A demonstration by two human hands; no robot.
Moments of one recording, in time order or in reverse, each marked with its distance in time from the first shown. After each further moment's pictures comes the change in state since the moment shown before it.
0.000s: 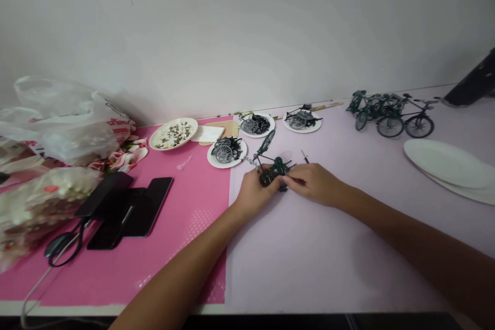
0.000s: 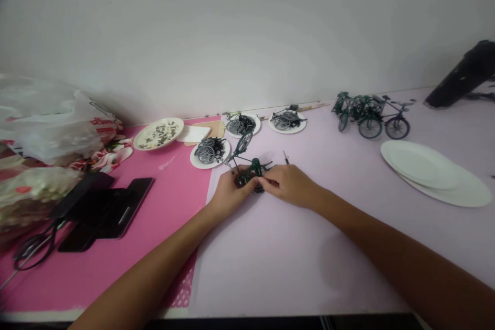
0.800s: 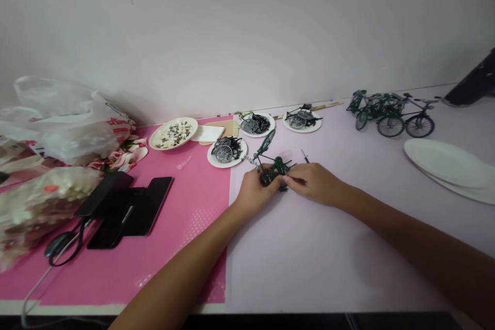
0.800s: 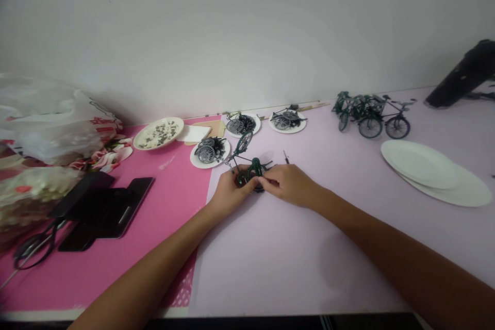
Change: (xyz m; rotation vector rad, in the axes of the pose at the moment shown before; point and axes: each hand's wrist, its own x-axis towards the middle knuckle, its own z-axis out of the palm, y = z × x) left_hand 0.000 0.001 0.000 -0.019 -0.007 0.002; right_hand -0.001 0.000 0.000 0.007 0.003 0.000
